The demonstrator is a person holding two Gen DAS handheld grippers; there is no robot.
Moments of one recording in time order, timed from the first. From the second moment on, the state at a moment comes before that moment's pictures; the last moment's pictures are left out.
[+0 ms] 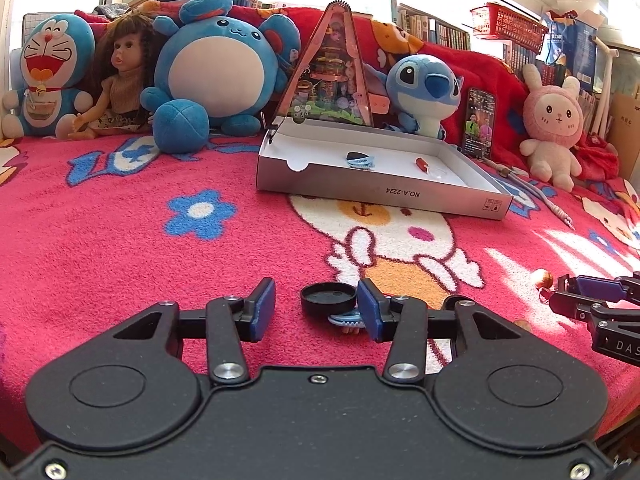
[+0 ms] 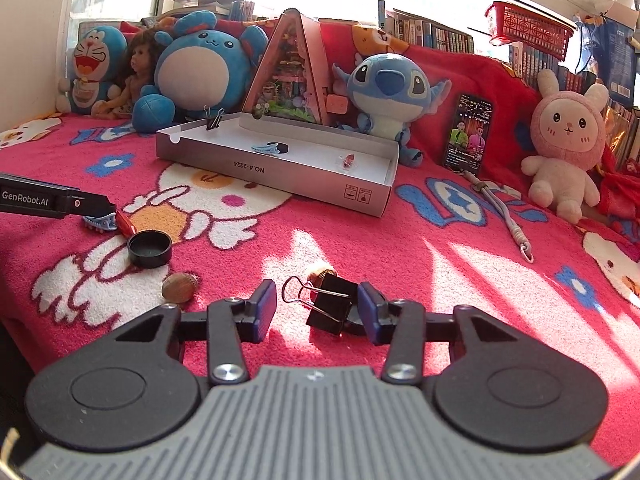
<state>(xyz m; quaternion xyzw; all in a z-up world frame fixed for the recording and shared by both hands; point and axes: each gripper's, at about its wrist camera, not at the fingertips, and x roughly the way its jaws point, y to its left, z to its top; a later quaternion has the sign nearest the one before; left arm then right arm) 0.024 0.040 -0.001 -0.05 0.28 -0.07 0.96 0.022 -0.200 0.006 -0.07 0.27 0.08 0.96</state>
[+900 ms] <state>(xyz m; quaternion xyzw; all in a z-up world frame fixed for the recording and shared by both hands) 0.023 0.029 0.004 -0.05 0.26 -0.08 0.96 0.028 -0.188 0.011 -0.03 0.25 0.11 0.96</state>
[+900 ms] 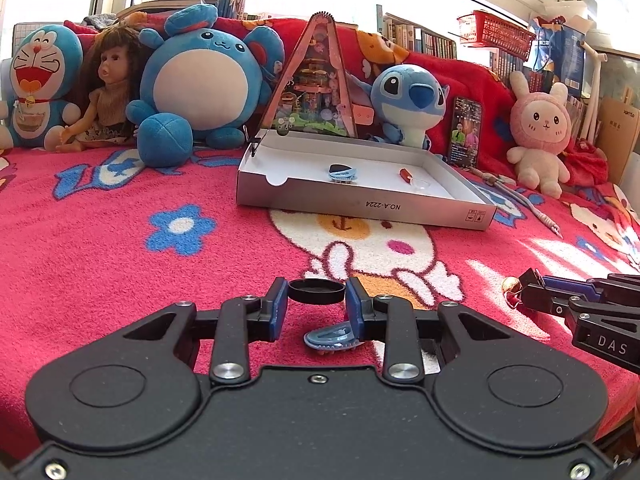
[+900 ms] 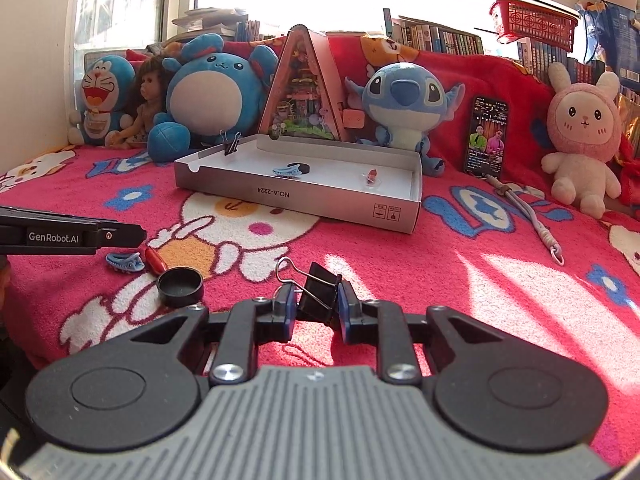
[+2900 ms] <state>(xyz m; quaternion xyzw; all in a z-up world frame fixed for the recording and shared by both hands) 0.036 0.014 0.016 -0.05 0.25 -0.11 0.96 0.046 -0.180 0.017 -0.03 0.27 0.10 0.96</state>
